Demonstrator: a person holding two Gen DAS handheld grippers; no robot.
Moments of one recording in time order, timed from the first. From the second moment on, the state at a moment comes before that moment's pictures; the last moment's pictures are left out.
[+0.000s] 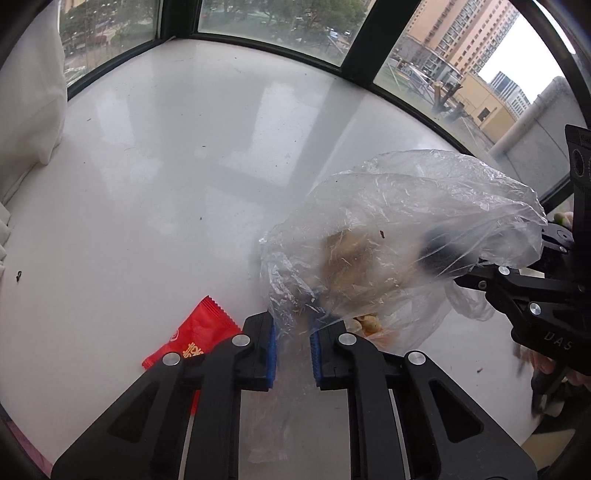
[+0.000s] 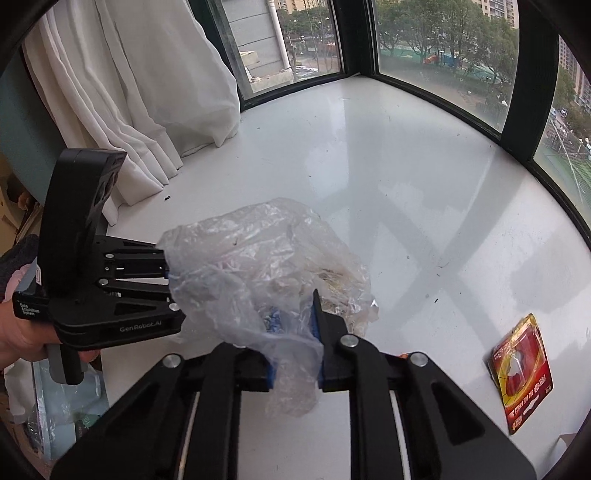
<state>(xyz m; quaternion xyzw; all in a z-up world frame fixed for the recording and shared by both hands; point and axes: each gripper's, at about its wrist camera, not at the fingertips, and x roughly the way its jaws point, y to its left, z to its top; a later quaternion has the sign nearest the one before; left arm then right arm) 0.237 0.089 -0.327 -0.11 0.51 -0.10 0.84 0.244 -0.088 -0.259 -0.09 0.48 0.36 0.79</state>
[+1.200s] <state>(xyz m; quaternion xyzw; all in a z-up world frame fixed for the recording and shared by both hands) -0.001 0.131 -0.114 -0.09 0.41 -0.02 0.91 0.059 -0.027 -0.098 -0.08 0.39 0.46 0.79</state>
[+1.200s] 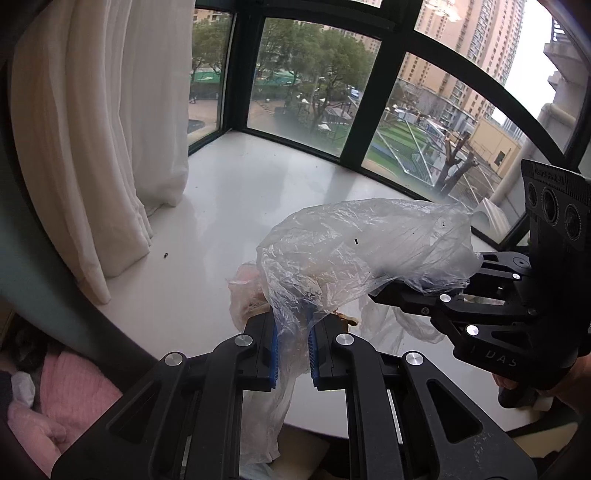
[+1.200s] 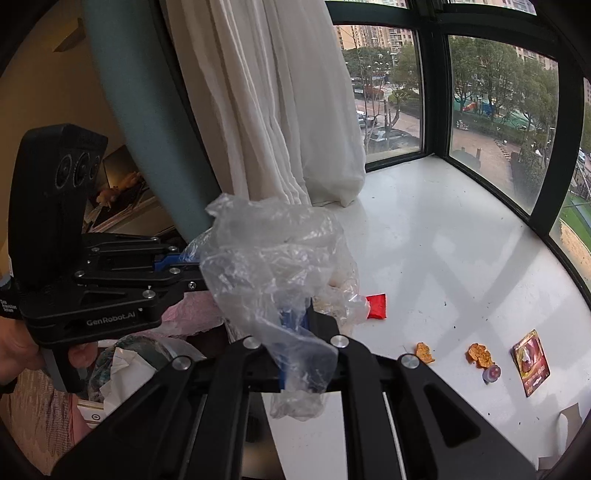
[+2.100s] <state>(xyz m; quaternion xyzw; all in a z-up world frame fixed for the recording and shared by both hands) -0.201 0.199 -0.172 -0.15 0.44 0.06 0.88 -0.116 0.088 -0.163 -0.16 0.45 0.55 0.69</state>
